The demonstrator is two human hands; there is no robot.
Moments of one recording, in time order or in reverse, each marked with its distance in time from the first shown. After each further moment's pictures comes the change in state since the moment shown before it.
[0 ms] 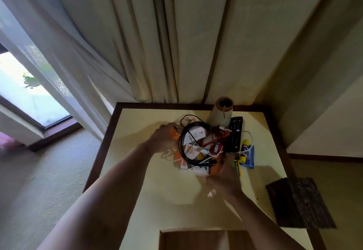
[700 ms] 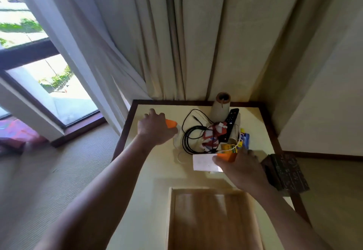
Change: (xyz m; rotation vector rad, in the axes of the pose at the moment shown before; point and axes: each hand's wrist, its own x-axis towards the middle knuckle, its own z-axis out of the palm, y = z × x) left_hand -0.155 0.033 -0.060 0.586 0.348 0.006; right_hand -0.125 -0.063 -0.077 -0.466 0.059 0.000
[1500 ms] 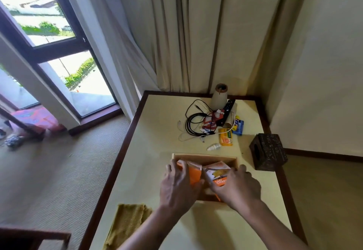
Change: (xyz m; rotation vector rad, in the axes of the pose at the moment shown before) left_hand -0.280 0.082 0.071 -0.198 0.024 -0.042; right_hand -0.143 0.052 0.012 -0.531 -0.016 -0.102
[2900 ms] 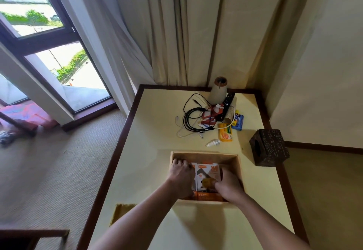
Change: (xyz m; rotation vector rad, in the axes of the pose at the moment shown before) left_hand 0.072 -0.017 0.053 0.468 -0.378 0.440; right_hand 0.060 -0.001 0.088 0.740 -0.223 -0.006
